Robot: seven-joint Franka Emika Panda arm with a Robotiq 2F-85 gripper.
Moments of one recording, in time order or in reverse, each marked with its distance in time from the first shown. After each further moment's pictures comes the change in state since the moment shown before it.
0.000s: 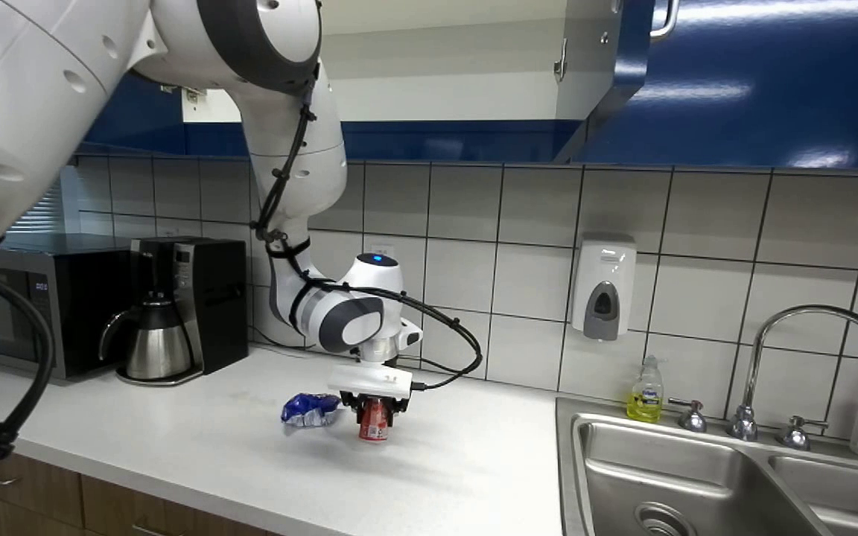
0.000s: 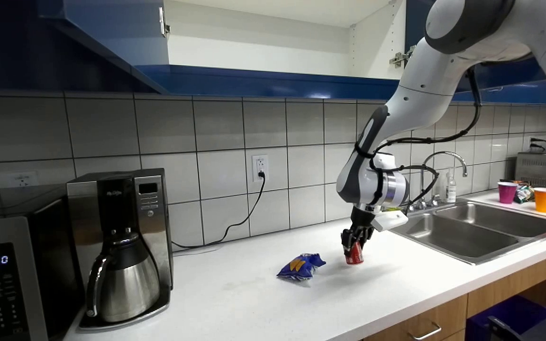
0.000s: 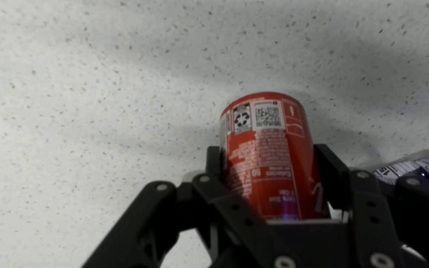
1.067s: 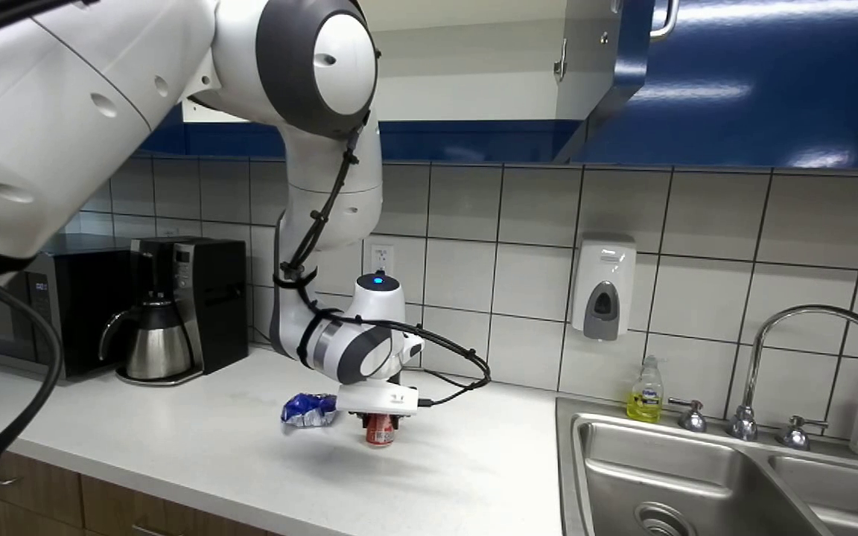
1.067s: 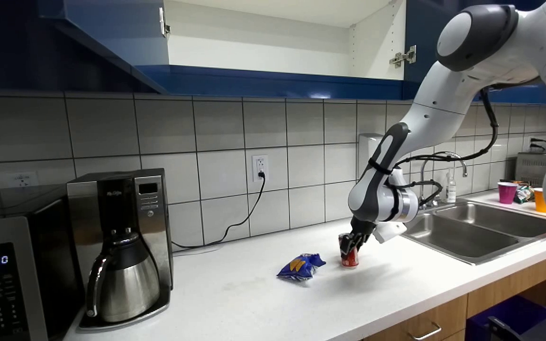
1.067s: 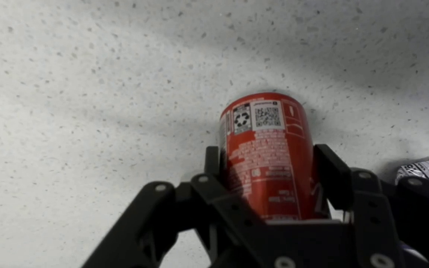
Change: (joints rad) arm -0.251 0.128 0.191 0.008 -0.336 0.203 0.134
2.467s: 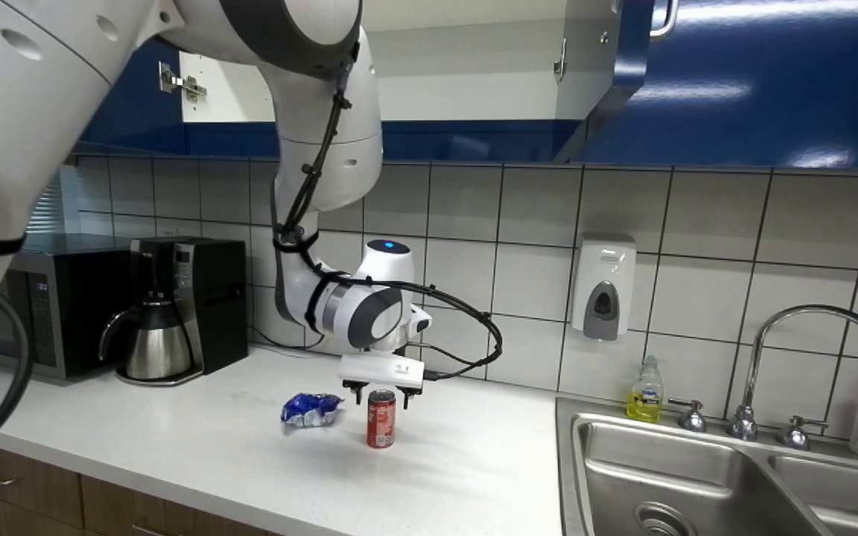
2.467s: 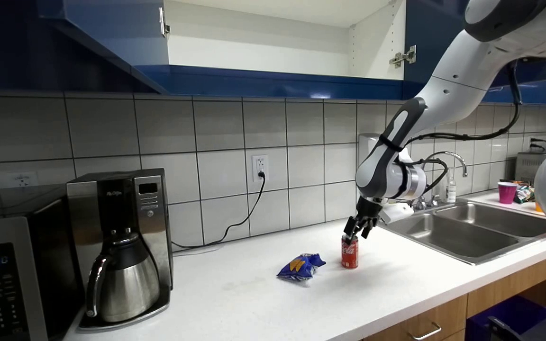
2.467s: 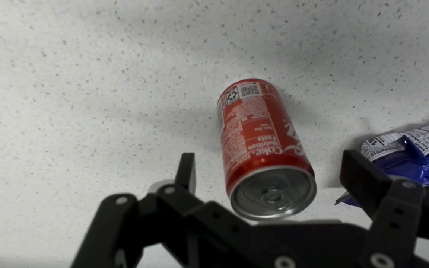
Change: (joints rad) arm -0.178 -0.150 0.148 -0.059 -0.042 -0.177 0.059
